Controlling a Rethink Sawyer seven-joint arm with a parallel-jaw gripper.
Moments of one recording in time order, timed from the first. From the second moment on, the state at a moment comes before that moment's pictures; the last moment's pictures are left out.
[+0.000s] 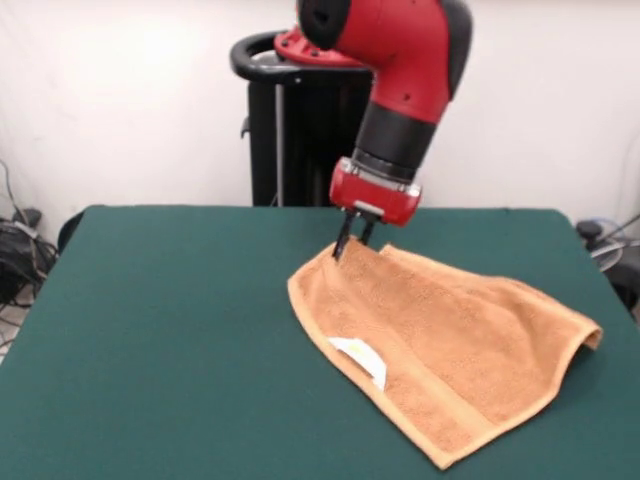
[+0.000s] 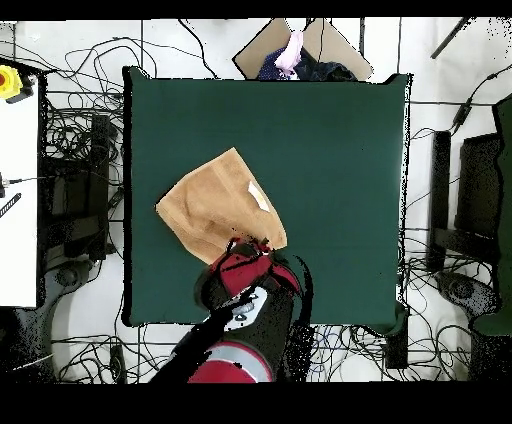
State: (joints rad) arm 0.13 -0.46 -0.35 1.85 -0.41 -0.07 2.31
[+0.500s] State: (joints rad) arm 0.05 -0.43 -0.36 1.89 -0.55 -0.16 2.31
